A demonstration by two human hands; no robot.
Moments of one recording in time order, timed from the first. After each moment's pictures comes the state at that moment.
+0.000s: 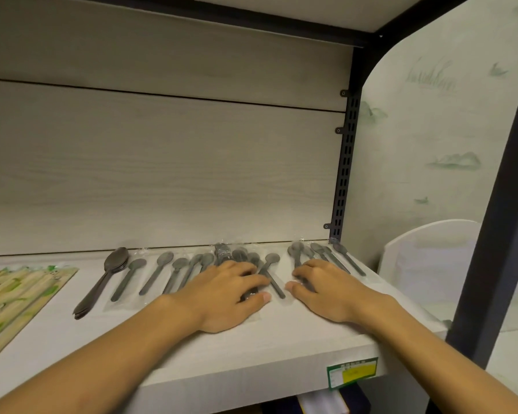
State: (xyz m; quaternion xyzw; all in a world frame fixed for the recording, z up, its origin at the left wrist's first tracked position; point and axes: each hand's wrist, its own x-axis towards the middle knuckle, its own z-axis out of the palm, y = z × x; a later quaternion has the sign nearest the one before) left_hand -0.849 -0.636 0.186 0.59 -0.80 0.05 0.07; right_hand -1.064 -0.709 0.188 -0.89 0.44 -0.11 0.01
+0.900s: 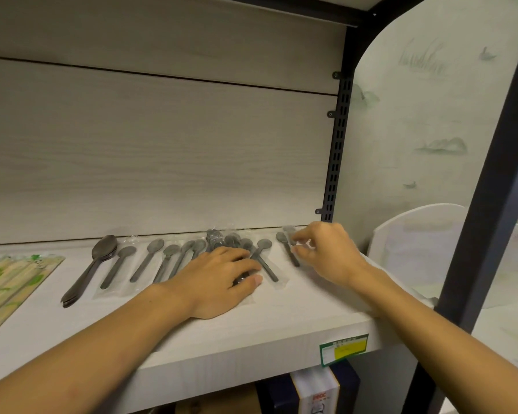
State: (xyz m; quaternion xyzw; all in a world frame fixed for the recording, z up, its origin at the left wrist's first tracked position) left_hand -0.847 -0.635 0.182 0.58 -0.81 0.03 0.10; right_hand -1.063 -0.714 0.204 -0.85 0.45 -0.29 -0.03
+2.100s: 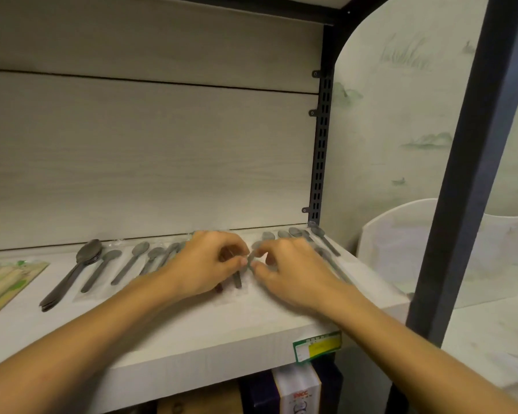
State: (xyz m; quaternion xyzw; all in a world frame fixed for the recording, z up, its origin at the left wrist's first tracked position) left_hand -0.872 -0.640 0.206 0.55 -0.77 -0.05 0.33; right_hand -1.051 -0.668 0.202 -0.87 0.42 -0.27 0.02
